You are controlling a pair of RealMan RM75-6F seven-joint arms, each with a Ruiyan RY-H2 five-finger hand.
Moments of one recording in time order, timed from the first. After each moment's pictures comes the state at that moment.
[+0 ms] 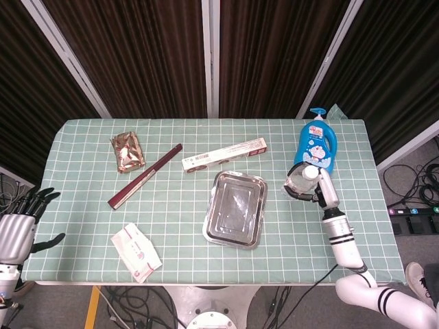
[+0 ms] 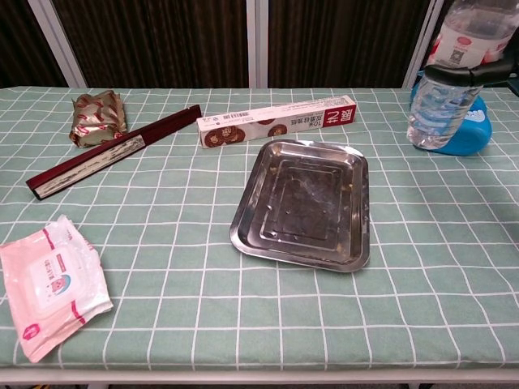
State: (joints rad) left arm -0.12 -1.13 -0.04 -1.53 1.57 1.53 -0.13; right arm 0.52 -1.57 0.26 -1.28 -1.39 1.17 0.79
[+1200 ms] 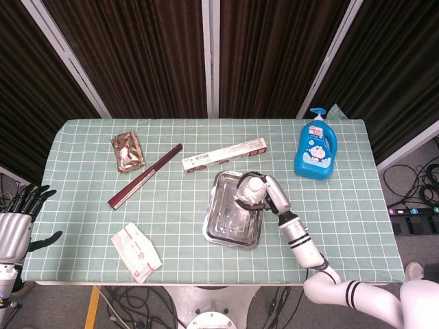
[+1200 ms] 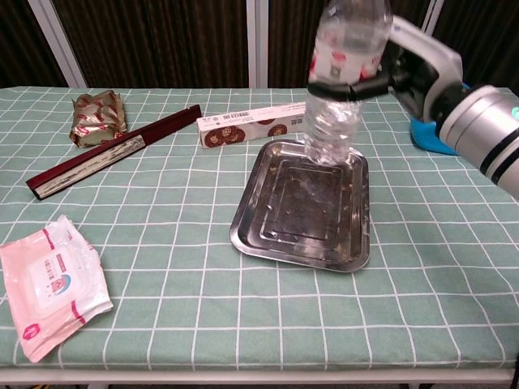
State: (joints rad) left arm -0.12 -1.11 -0.05 -1.56 1.56 1.54 -0.10; right arm 0.64 -1.68 0.29 -1.40 -1.45 1.13 0.69
